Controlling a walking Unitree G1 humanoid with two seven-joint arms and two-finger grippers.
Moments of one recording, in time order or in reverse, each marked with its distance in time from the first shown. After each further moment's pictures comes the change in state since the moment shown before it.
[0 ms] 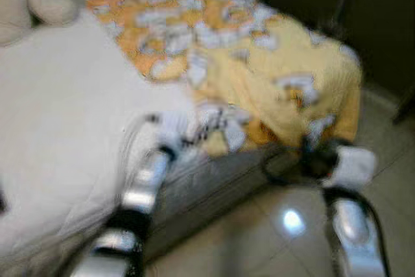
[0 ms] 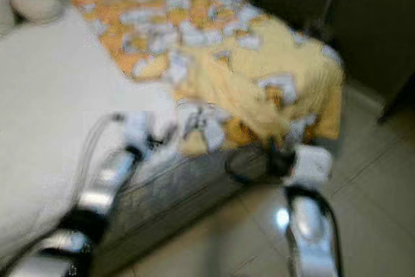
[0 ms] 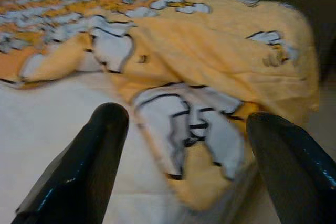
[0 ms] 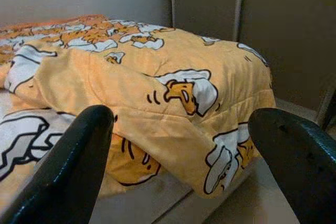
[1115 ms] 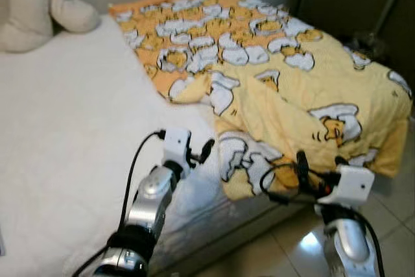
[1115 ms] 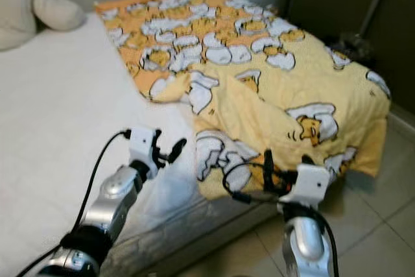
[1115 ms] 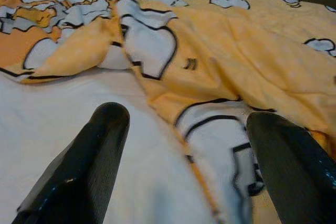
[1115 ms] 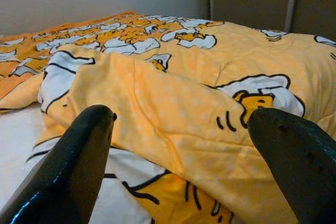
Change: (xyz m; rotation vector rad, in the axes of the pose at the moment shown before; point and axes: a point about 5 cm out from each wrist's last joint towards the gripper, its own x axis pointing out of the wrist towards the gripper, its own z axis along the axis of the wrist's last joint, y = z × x) left arm -0.016 -0.014 -0.022 -0.071 0.041 -0.064; right arm -0.024 0.005 -0.013 0.067 0.028 0.038
